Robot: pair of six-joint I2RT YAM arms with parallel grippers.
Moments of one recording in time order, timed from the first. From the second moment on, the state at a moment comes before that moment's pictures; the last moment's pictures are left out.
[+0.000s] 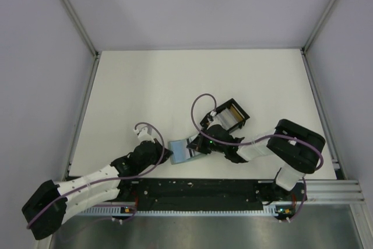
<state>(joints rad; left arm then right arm) -0.83 0.76 0.07 0.05 -0.19 -1.07 1.00 1.66 0.51 0.58 0.01 1.17</state>
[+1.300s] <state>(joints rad) -0.83 0.74 0.08 0.03 -0.20 -1.05 1.07 1.65 0.75 0.16 0.03 0.93</state>
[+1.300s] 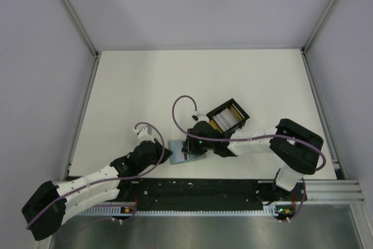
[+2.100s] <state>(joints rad) -0.83 0.74 0.13 -0.03 -0.21 -0.99 1.06 1.51 0.77 0.08 0.07 0.79</state>
